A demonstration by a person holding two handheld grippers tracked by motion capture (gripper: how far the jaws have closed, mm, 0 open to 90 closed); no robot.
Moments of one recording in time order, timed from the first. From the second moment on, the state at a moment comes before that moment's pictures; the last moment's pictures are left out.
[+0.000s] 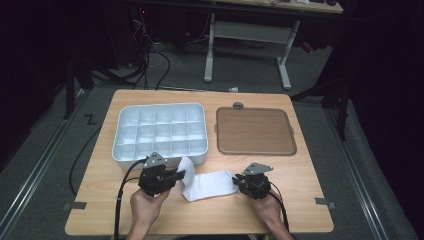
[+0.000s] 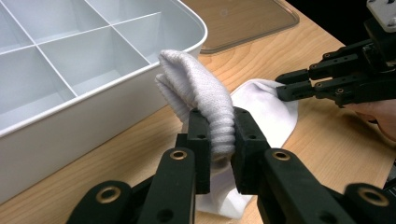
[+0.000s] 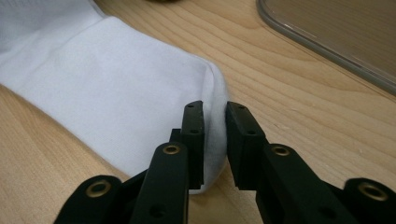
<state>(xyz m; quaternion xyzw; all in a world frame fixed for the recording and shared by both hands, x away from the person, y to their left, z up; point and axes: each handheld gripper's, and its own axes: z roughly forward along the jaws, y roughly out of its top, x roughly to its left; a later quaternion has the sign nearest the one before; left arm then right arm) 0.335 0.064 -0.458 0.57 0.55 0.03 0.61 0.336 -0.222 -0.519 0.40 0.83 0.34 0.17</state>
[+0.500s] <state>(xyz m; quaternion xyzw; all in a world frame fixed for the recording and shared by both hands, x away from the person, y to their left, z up) 0.333 0.061 -0.457 0.57 0.55 0.03 0.61 0.330 -0.205 -0.522 0.39 0.84 0.35 0.16</state>
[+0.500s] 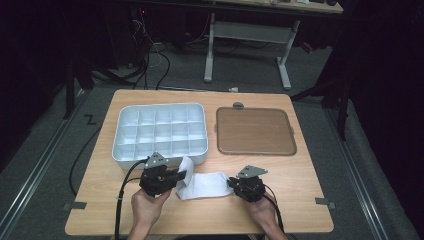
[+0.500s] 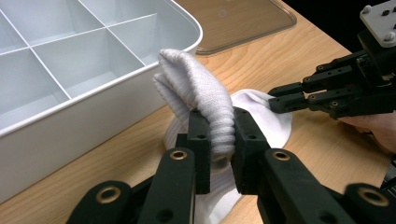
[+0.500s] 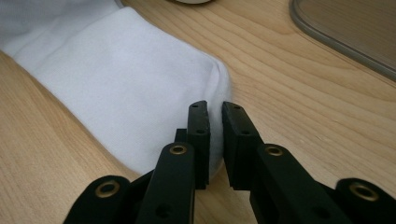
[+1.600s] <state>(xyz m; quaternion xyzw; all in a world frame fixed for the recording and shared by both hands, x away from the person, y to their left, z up) 0.337 0.030 -0.468 0.60 0.54 0.01 0.59 0.334 -0.187 -0.525 0.38 0.84 0.36 0.14</state>
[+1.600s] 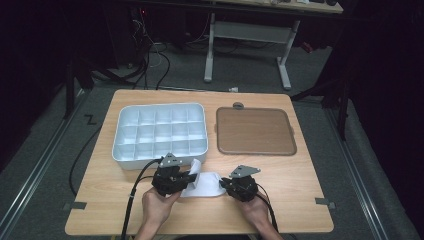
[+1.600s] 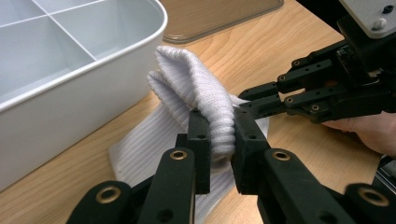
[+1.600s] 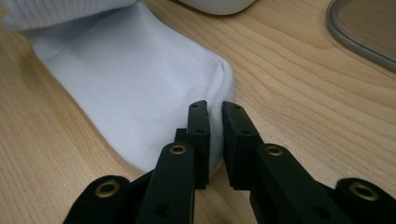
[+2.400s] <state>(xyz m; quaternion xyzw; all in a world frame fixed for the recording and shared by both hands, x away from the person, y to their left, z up) 0.339 -0.007 -0.483 0.64 0.52 0.00 0.57 0.337 -0.187 -0.527 0.38 0.84 0.37 0.14</state>
